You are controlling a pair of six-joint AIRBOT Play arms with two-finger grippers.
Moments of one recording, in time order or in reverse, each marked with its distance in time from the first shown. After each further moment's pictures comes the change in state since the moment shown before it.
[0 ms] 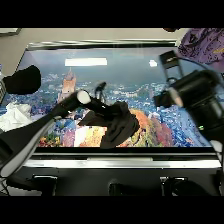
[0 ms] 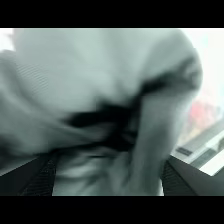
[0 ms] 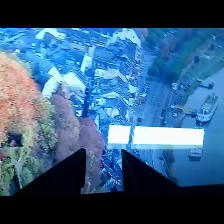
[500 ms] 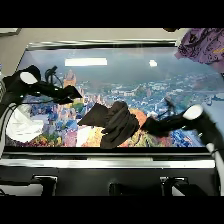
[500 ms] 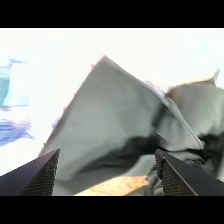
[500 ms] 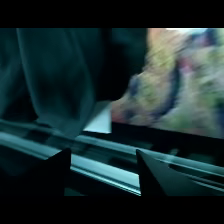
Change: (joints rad) left arm 0.491 0.094 0.007 0.010 -0.242 0.151; right arm -0.348 0.030 -0.674 1.197 -0.317 -0.250
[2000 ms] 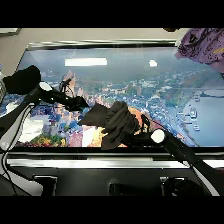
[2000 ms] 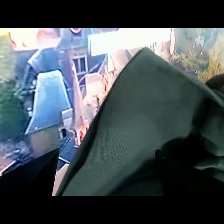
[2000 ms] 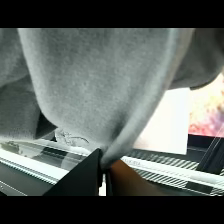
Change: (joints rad) left arm -0.036 -0.245 -0.002 -0.110 0.004 0.241; right arm 0.428 -0.004 -0.175 0.101 -0.462 0.229
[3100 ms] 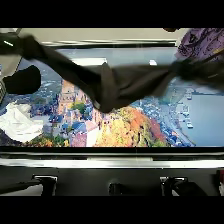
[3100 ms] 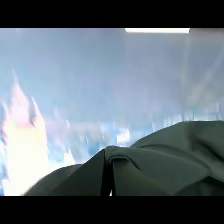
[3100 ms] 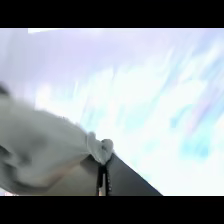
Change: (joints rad) left arm 0.042 0.436 0.583 0.461 0.063 -0.291; right arm -0.230 0.183 1.018 -0.954 0.396 0.086
